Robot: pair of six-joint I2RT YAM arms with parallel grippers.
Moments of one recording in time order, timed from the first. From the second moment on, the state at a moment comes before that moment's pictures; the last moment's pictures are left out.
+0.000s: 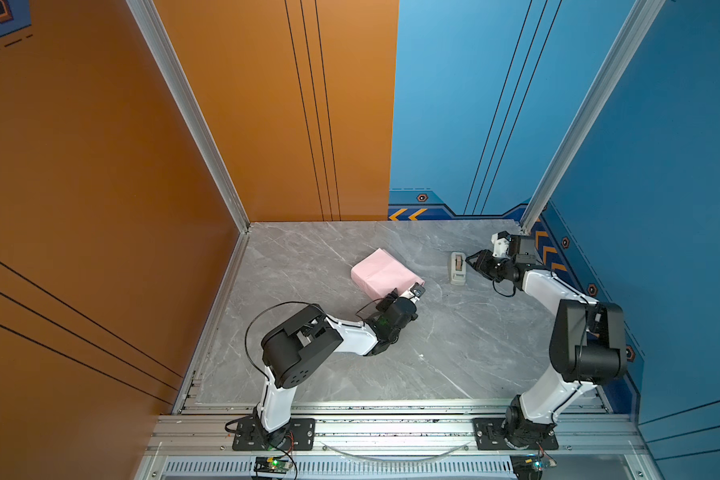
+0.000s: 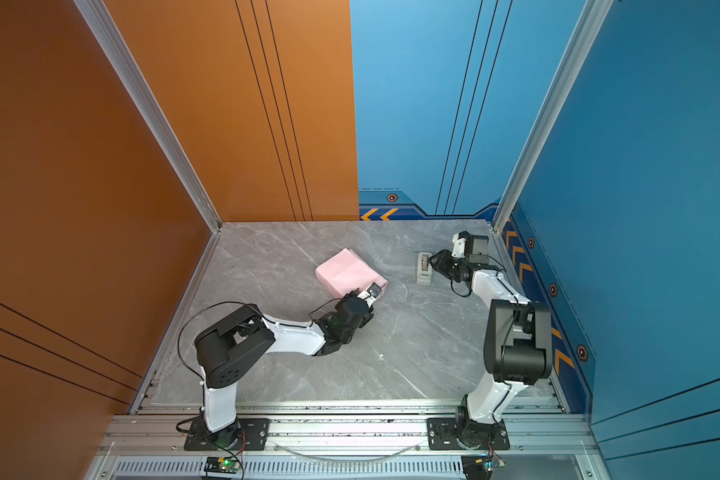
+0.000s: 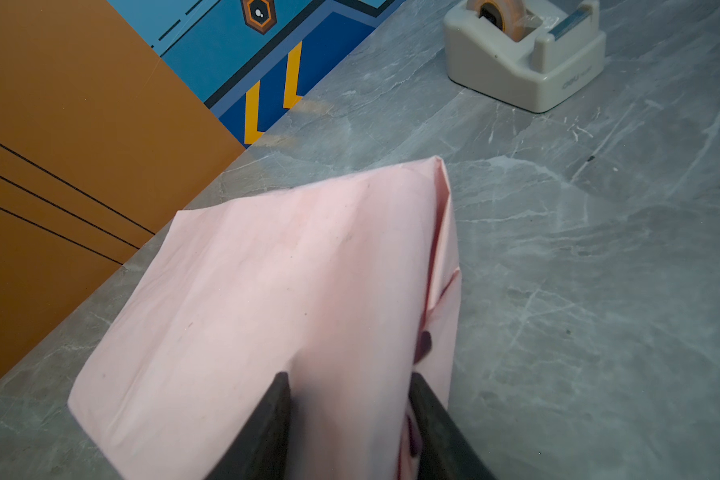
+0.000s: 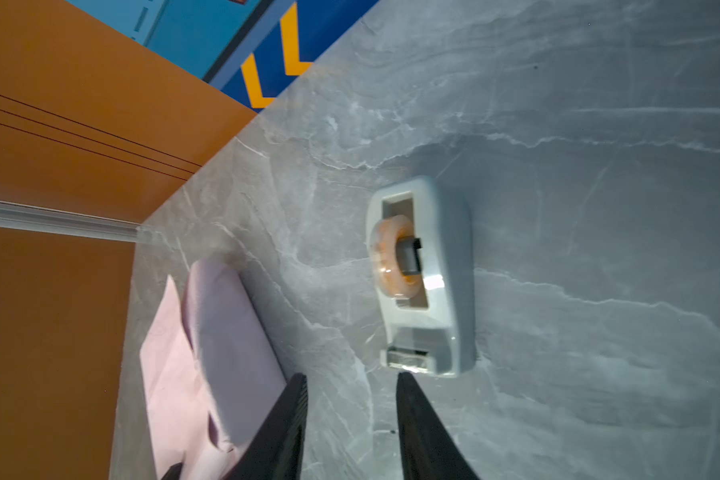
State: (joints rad) left arm -0.93 1.97 0.96 0.46 -0.58 0.18; right arm -0.11 1.76 1.16 -0.20 -0.51 0.45
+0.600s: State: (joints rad) left arm -0.93 1.96 0.97 0.42 -0.57 0.16; right arm -0.18 1.99 1.32 -0.32 -0.75 0.26
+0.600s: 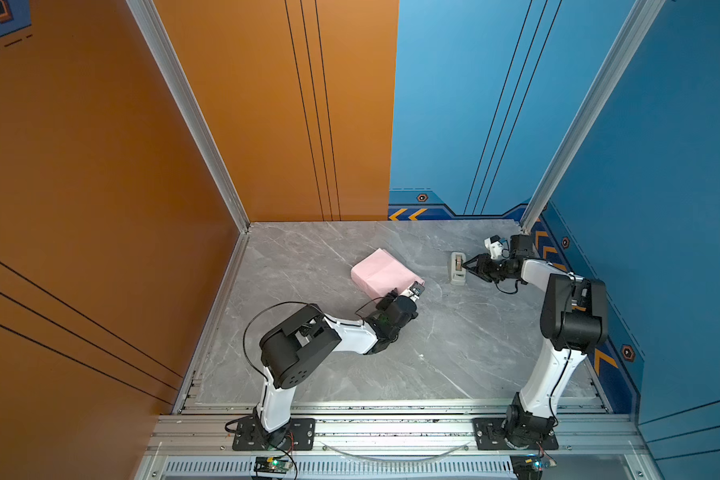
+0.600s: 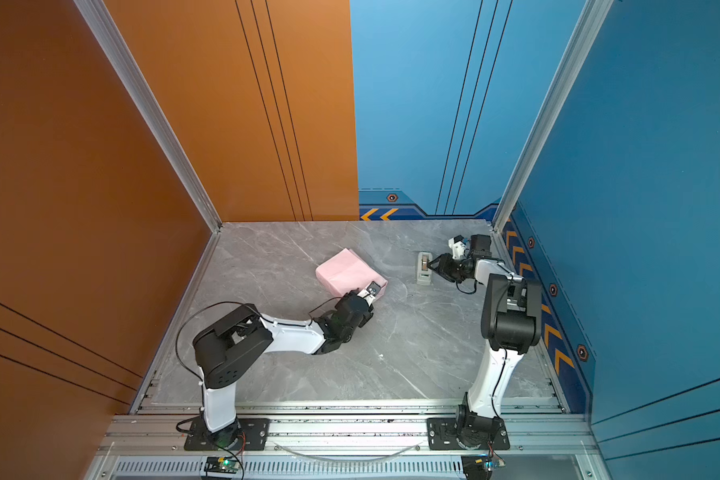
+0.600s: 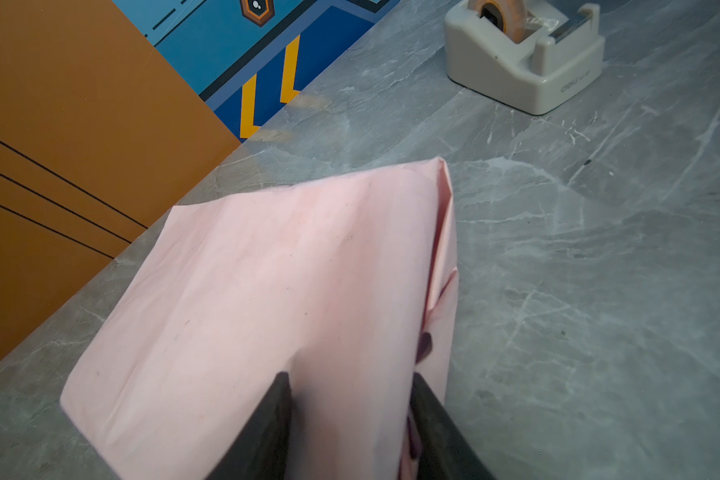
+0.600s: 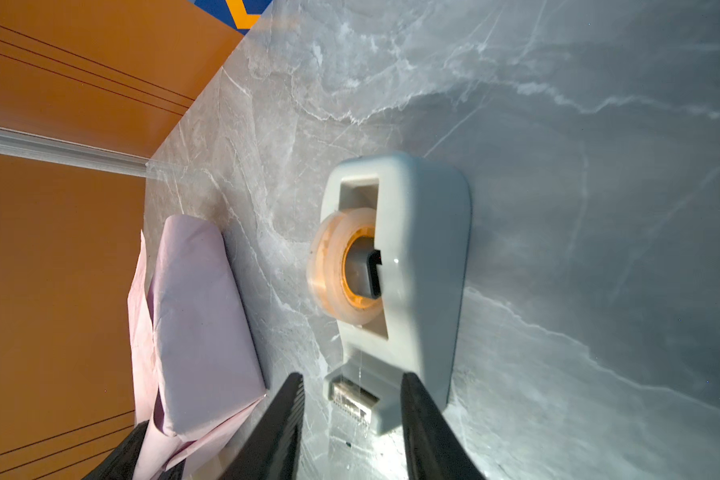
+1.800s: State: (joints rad) left arm -0.93 1.96 0.97 0.42 -0.56 0.15; right arm -0.14 2.15 1.53 -0.54 -0.81 0.17
